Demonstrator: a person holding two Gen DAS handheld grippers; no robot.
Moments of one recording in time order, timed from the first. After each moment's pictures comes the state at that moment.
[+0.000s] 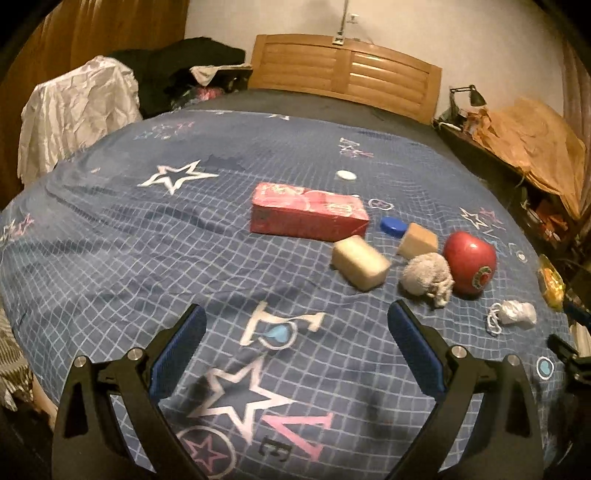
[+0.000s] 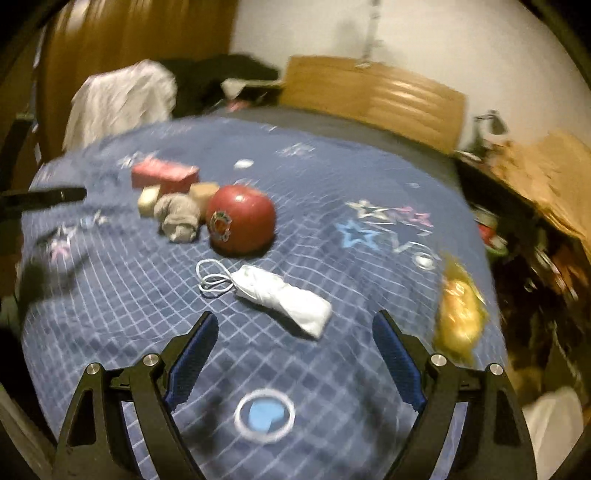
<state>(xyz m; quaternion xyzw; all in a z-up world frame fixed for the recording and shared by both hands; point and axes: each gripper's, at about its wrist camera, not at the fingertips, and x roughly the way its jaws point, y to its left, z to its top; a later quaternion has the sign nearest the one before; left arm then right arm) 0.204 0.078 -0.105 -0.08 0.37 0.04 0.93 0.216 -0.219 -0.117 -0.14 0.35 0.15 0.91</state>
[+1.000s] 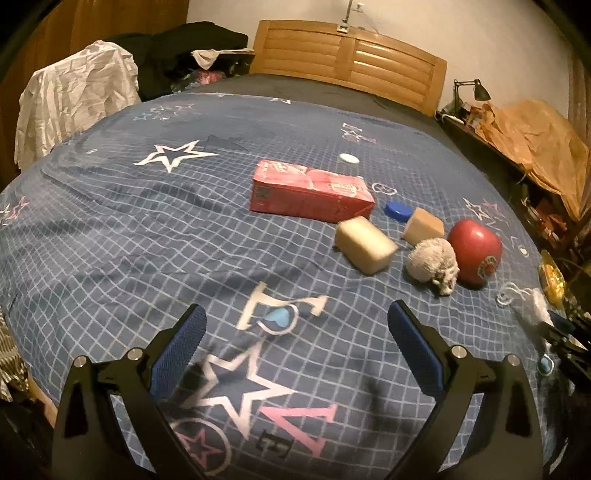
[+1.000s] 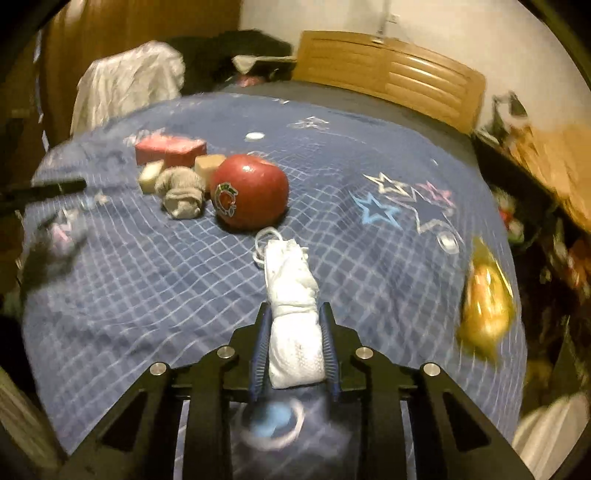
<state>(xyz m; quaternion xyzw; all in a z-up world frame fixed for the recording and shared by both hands) 0.206 0.075 -0.117 -0.09 0.39 0.03 0.91 0.219 -0.224 -0.128 -0.12 0.40 0.16 0.90</state>
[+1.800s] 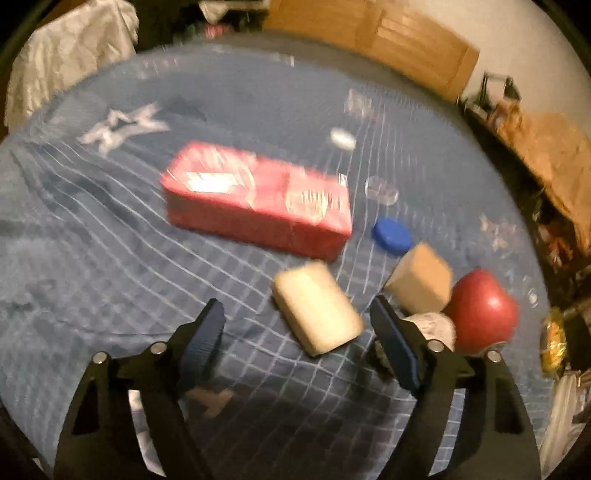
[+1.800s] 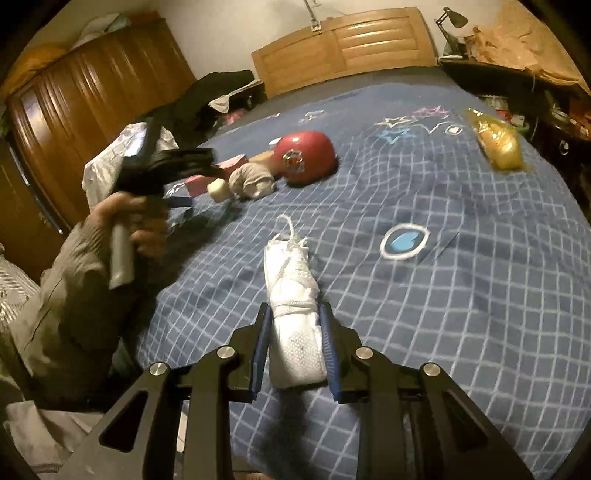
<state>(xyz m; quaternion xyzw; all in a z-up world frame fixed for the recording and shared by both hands) 0.322 0.039 -0.142 -0.15 0.49 0.04 0.86 0.099 -0.212 -0.149 0.11 0.41 0.18 0.89</state>
